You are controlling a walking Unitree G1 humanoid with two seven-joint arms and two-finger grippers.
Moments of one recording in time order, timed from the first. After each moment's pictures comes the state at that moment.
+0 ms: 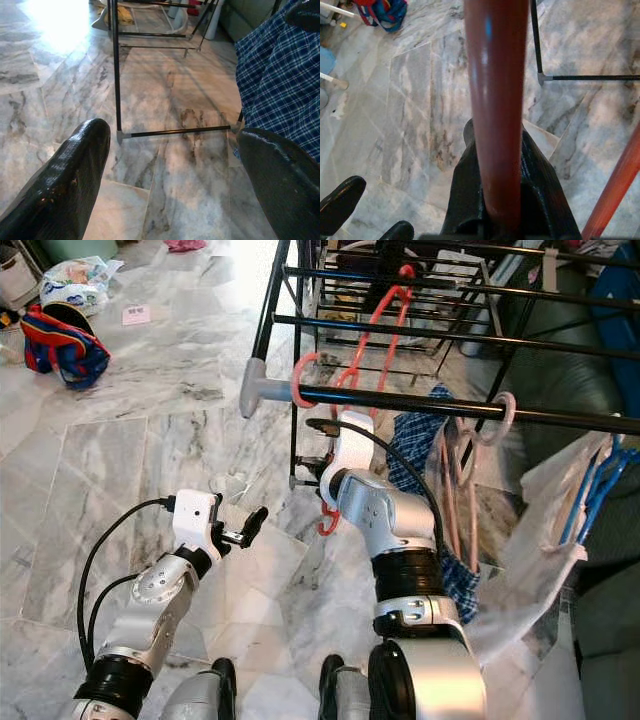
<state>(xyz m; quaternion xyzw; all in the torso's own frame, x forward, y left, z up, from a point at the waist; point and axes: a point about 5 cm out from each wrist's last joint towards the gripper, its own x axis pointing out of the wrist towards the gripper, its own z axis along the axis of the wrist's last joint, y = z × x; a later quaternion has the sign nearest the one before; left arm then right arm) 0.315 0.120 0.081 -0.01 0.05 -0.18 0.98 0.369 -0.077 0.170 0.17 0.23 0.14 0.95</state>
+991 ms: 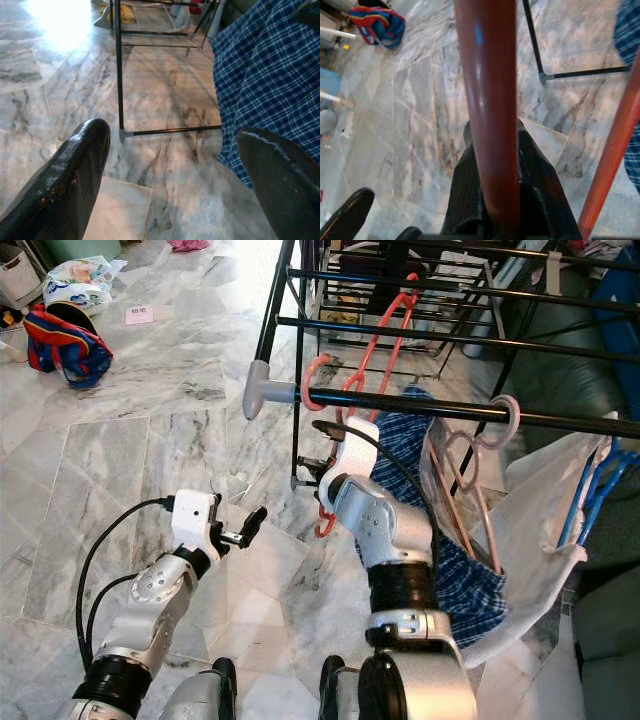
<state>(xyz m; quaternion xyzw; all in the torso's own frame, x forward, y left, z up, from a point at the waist) 0.314 0.122 0.080 -0.01 0.06 -0.18 0.98 0.361 -0.074 0.164 0.22 0.22 0.11 0.94</state>
